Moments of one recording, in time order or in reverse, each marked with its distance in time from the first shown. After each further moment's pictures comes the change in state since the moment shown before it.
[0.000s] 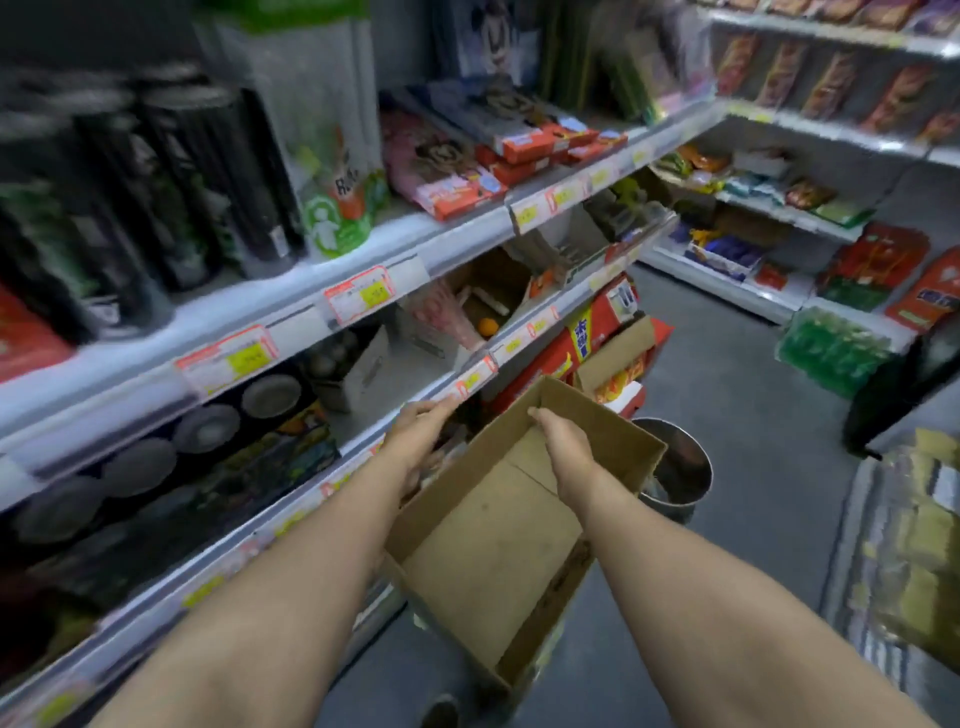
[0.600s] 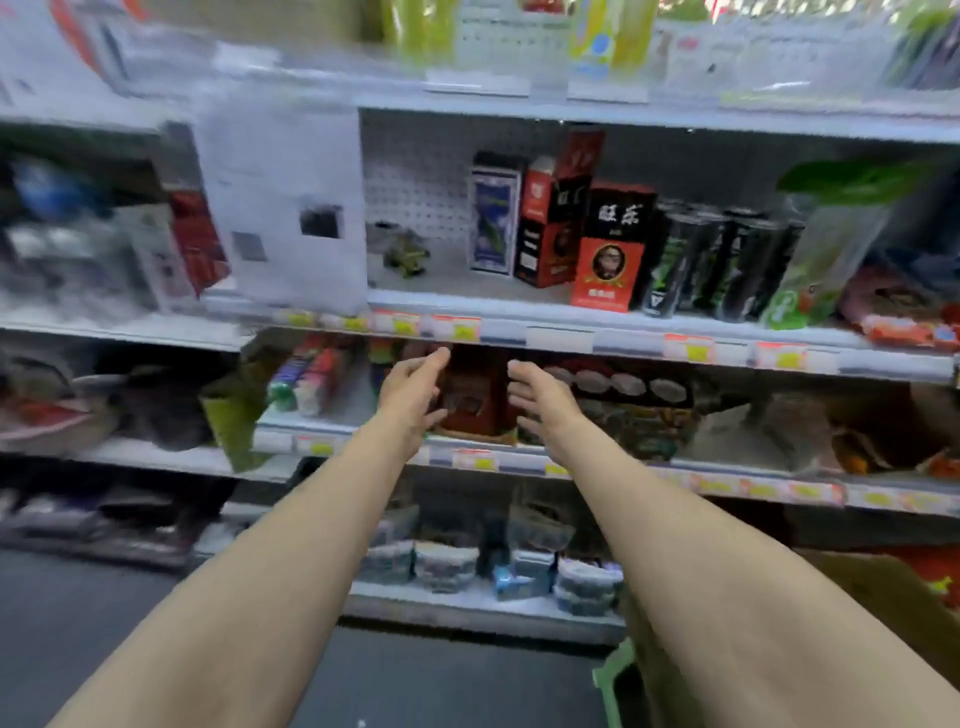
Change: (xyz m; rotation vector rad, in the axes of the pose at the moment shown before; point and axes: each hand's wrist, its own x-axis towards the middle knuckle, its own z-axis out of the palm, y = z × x) left_hand -0.394 -0.078 -0.273 -0.563 0.883 0.328; right_hand -0.357 0.057 0.230 -0.368 -1.047 -0.312
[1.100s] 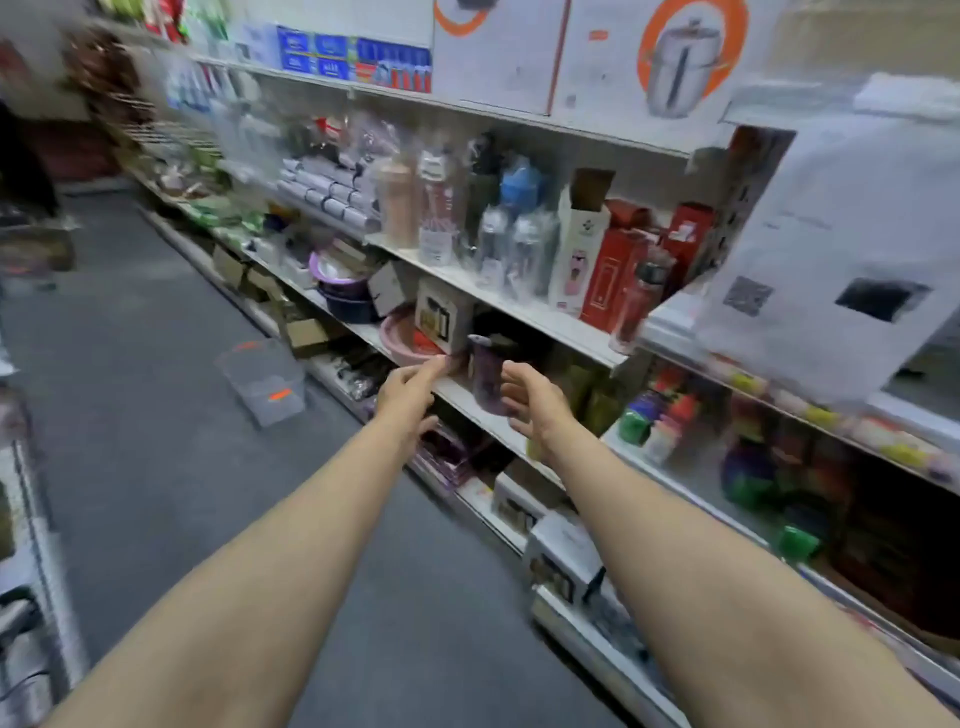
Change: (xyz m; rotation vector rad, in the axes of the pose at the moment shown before) left_hand -0.002 0.061 -0.484 -0.167 0.636 0.051; right_hand -0.029 0.034 0.519 -0.183 -0.553 0.079
